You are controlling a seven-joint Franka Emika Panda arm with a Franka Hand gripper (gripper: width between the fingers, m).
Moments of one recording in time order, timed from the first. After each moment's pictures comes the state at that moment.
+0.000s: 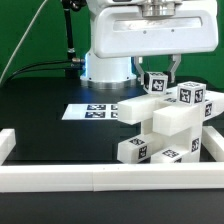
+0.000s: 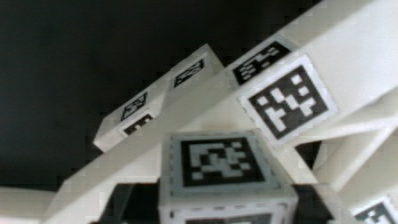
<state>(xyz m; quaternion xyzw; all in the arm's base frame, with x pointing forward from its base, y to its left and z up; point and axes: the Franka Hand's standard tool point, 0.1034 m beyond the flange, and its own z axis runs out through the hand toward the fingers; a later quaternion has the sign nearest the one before) 0.550 0.045 0.119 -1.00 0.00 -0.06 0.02</state>
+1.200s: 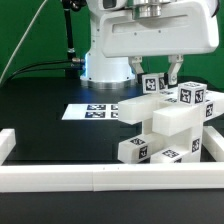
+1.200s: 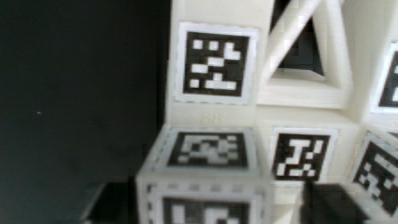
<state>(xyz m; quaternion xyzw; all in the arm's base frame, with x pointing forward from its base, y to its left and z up) 0.552 0.044 0.119 -0.93 0.36 -0.05 0.05</state>
